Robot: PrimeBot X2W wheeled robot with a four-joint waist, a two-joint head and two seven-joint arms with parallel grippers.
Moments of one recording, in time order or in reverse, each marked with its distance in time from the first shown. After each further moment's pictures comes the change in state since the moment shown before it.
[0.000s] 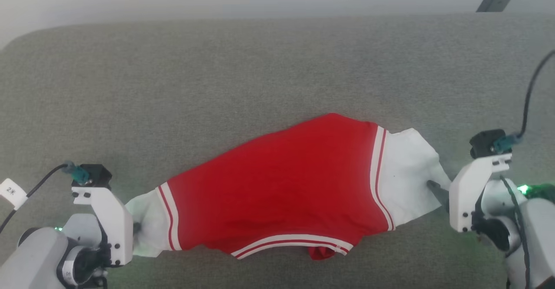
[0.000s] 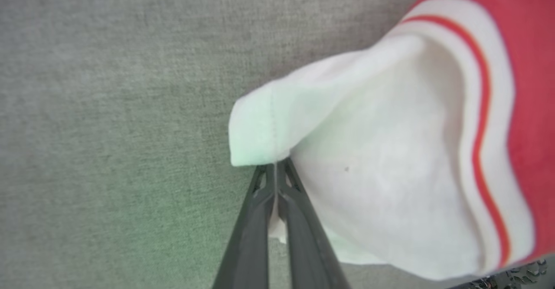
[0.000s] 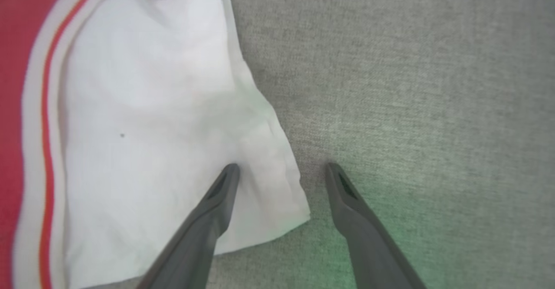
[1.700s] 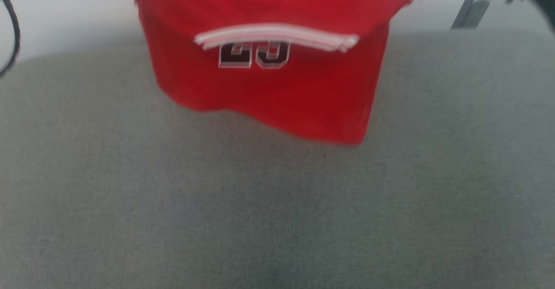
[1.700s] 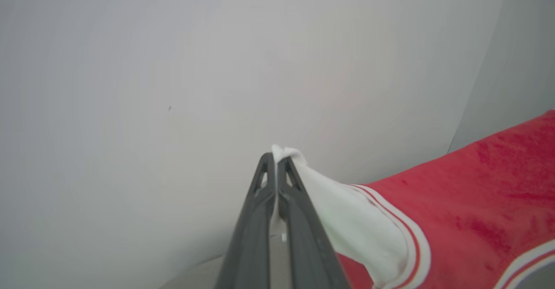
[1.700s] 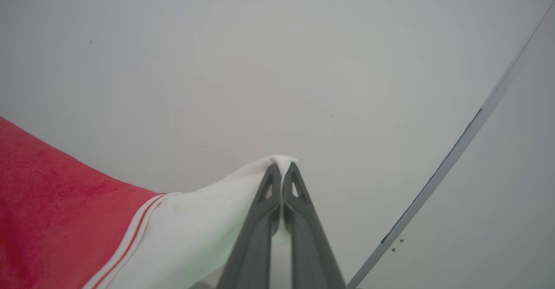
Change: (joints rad) left arm -0.914 -0.002 0.057 0.086 0.174 -0.129 -0.106; right arm -0.817 -0.122 0.279 0.075 0.048 0.001 -0.384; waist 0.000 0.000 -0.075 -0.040
